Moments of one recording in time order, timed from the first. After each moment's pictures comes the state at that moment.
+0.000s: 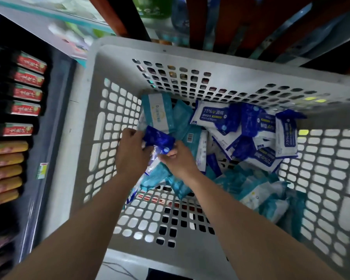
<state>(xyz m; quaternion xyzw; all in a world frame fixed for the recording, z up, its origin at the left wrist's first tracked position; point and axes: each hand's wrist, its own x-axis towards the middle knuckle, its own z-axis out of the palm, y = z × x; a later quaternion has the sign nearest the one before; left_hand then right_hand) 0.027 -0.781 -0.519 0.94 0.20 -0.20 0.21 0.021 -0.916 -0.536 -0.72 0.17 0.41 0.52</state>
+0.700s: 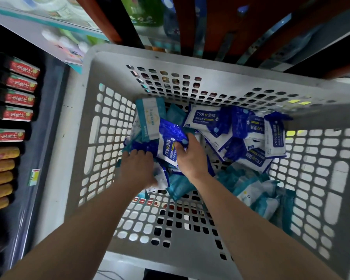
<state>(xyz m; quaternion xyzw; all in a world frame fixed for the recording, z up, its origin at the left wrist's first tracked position) 0.012 -0.796 -0.523 0.91 -0.05 -0.40 -0.10 0.031 -0.944 -0.524 -0.81 0.18 0.26 0.49</state>
